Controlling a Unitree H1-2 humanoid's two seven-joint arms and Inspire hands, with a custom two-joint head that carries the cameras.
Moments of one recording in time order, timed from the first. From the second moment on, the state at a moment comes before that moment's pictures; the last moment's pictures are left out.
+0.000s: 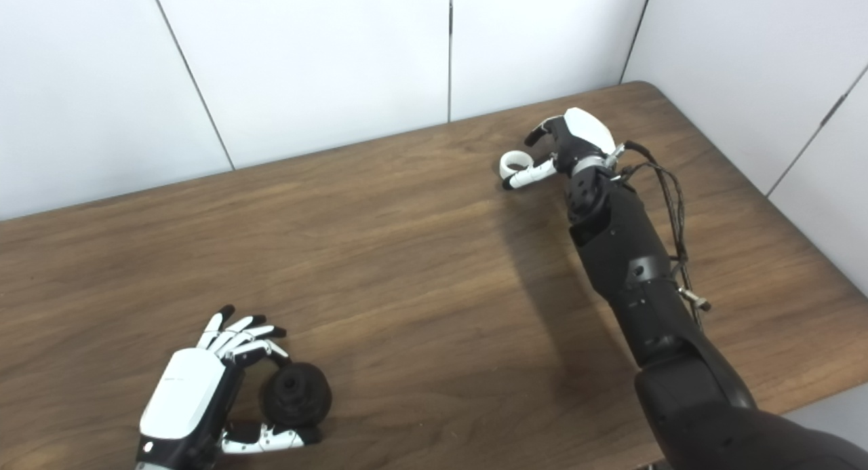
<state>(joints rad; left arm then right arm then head) 0.06 0.28 -0.36 -0.17 0.92 -0.16 0.03 -0.52 -0.42 -0.06 0.34 -0.74 0.47 0.16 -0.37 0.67</state>
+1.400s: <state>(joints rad) 0.06 0.28 -0.36 -0.18 0.93 -0.16 0.02 -0.51 -0.43 -0.04 0.34 -0.65 0.47 0.13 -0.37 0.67</state>
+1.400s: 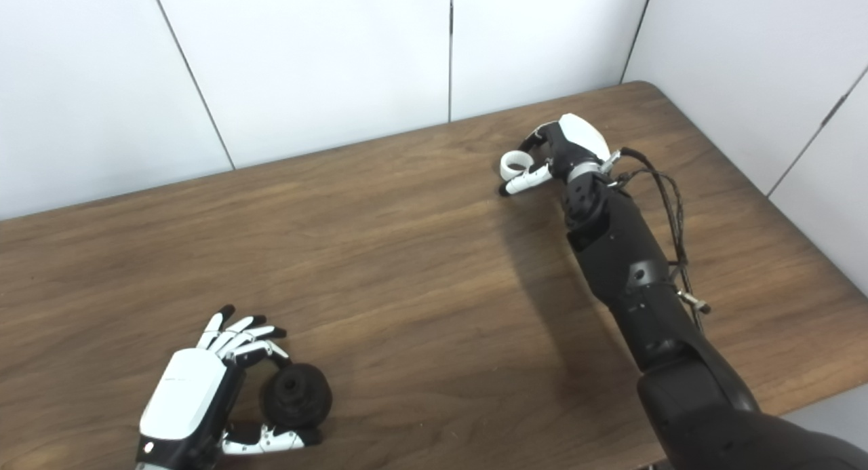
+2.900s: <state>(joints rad) 0.06 0.26 -0.37 -0.18 0.95 -0.14 0.02 -0.40 -0.39 -0.01 -0.07 -0.73 0.47 0.37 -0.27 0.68</state>
